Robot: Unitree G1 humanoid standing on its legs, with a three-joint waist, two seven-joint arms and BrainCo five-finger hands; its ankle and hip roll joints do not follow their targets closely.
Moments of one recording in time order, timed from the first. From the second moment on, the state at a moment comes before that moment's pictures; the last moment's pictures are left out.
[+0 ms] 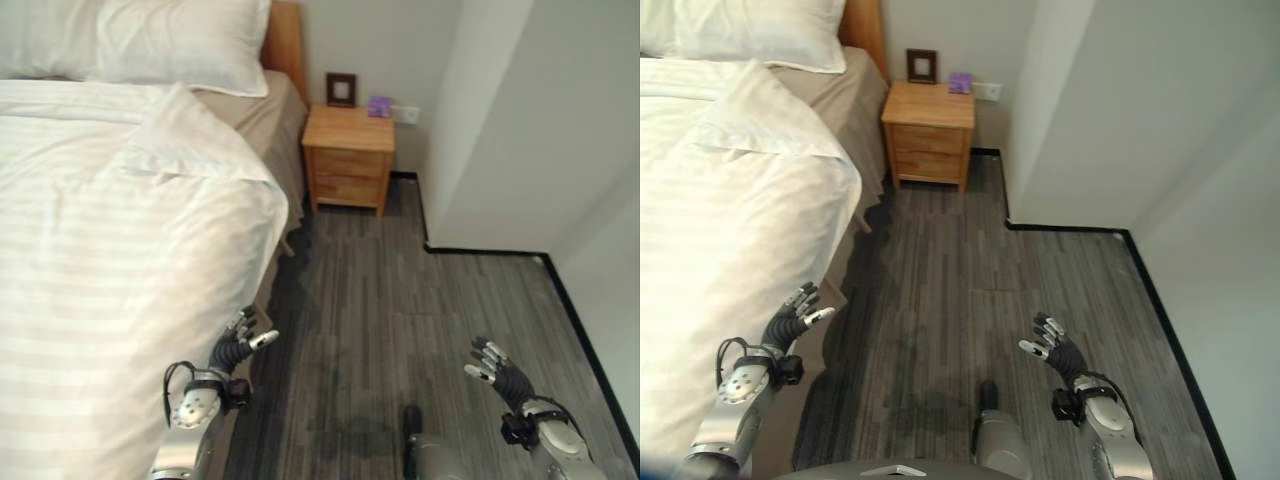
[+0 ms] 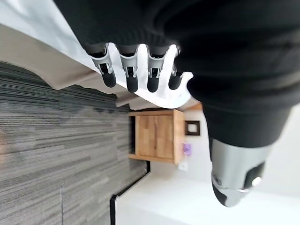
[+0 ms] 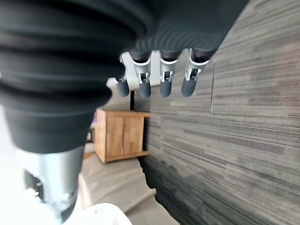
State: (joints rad) left arm 0.12 0.39 0.01 0.30 -0.30 -0.04 -0.05; right arm 0.25 -0.35 0.04 0.20 0.34 0.00 0.16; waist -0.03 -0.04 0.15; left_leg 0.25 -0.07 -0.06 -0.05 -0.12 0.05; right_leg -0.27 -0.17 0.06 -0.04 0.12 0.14
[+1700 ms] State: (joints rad) left arm 0.09 0.32 0.04 0.36 -0.50 -0.13 -0.01; right arm 0.32 -0.46 0.17 0.07 0.48 0.00 0.43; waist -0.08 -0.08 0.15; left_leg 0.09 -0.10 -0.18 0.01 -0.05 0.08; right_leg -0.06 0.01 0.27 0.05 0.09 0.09
